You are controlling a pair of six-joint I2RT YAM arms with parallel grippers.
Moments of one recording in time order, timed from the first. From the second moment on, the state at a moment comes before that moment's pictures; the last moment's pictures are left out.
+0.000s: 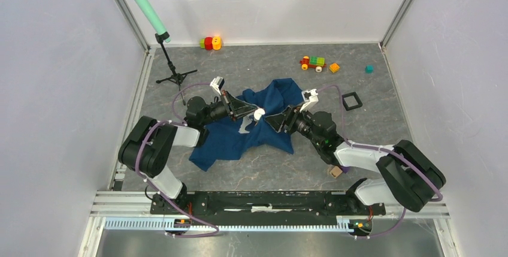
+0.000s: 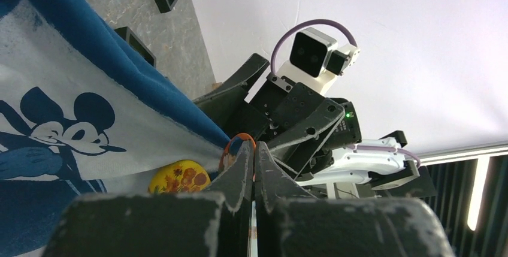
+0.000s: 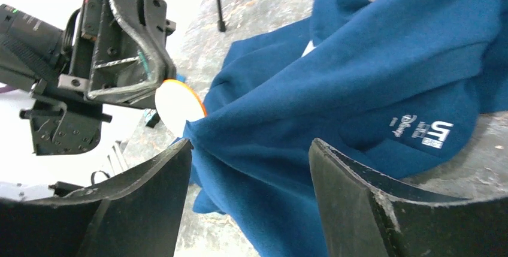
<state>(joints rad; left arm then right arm) -0.36 1.65 0.51 1.24 0.79 -1.39 0.66 1.35 0.40 0.83 -0.13 0.71</state>
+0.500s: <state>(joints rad) -0.37 1.60 0.51 1.13 0.81 -1.33 0.66 1.49 0.40 1.07 -0.38 0.76</state>
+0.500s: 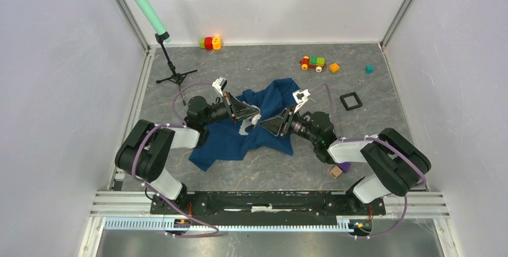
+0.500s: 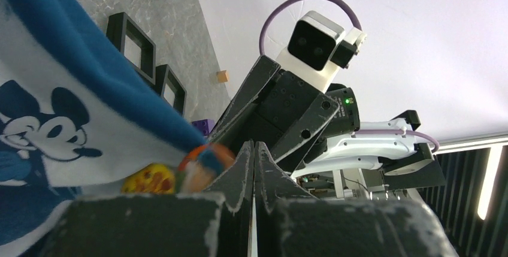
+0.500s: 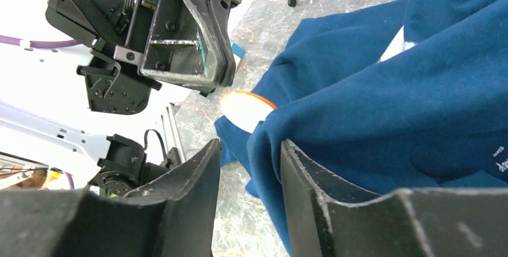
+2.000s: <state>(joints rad) -0.42 1.01 0.42 0.06 0.23 -0.62 0.89 1.51 0.63 0.30 0.01 0.25</state>
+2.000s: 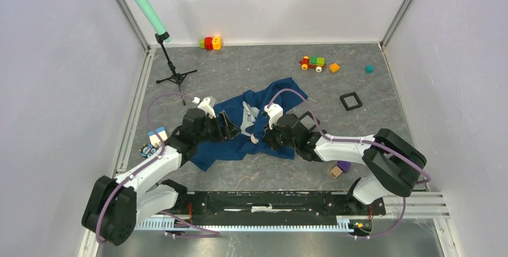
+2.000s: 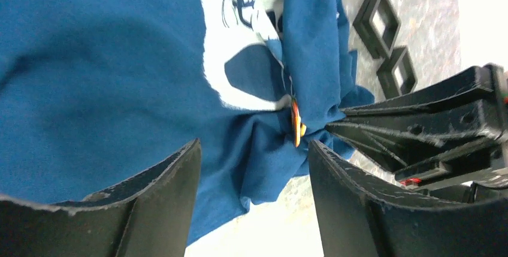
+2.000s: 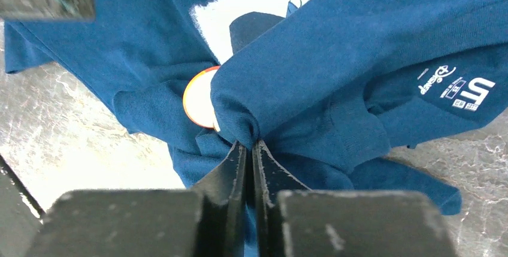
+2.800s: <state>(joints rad) -0.58 1.32 0.59 0.03 0.32 -0.53 0.89 1.47 0.61 0.34 0.00 0.28</state>
